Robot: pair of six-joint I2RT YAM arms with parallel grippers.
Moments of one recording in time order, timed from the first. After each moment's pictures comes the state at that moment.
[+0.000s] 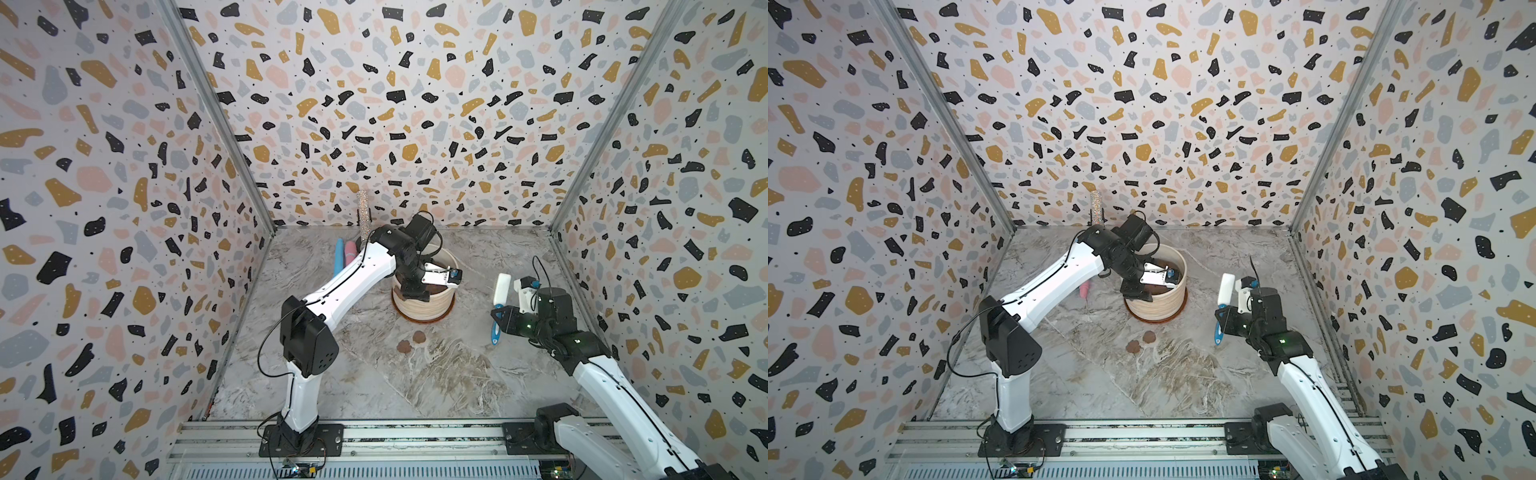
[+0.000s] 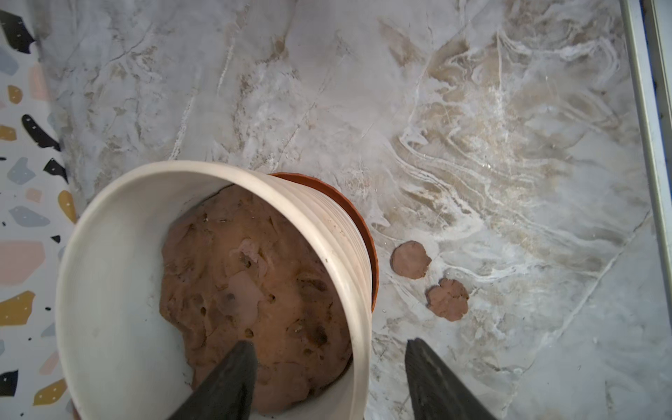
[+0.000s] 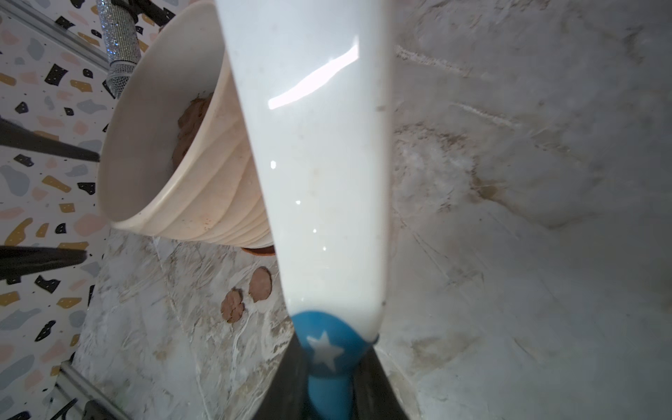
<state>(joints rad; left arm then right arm) -0.71 2.00 2.06 -1.28 0.27 1.10 0.21 0.86 0.66 -0.51 -0.35 0.42</state>
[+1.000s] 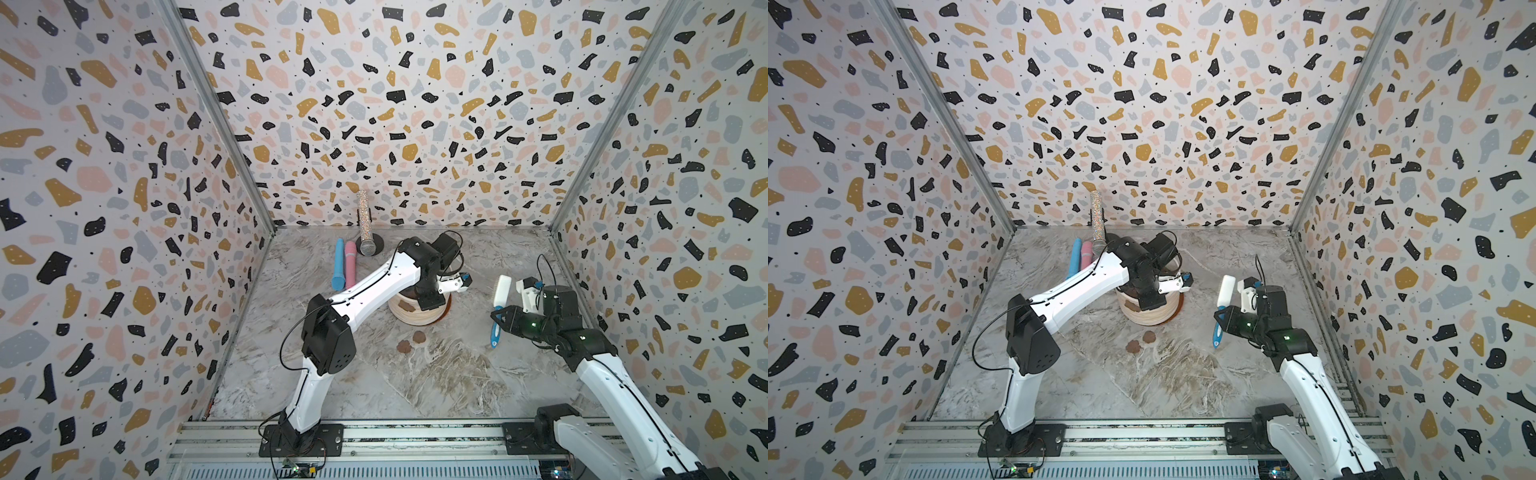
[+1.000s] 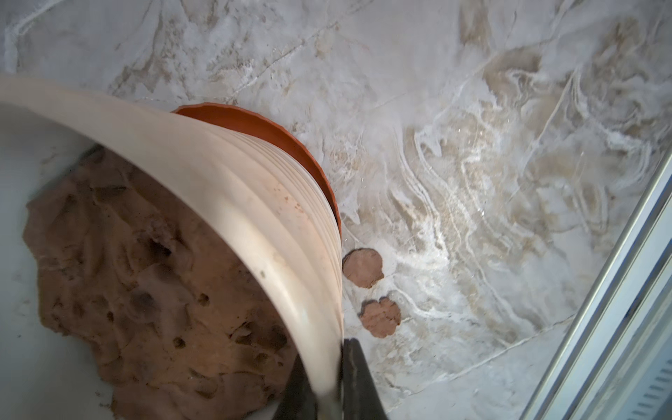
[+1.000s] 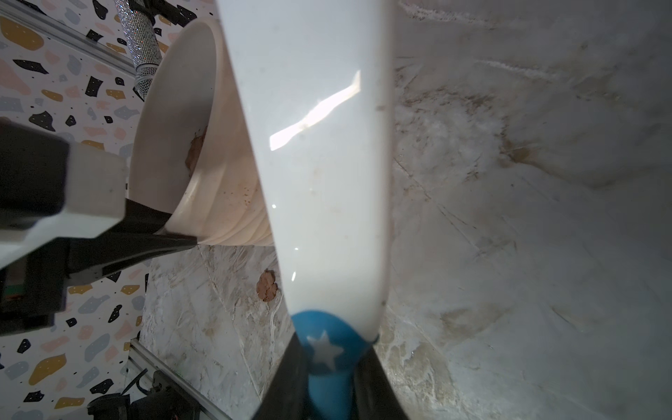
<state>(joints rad) -0.84 2.10 2.11 -1.32 0.07 0.44 0.16 0.87 0.72 -0.60 -0.44 0.48</state>
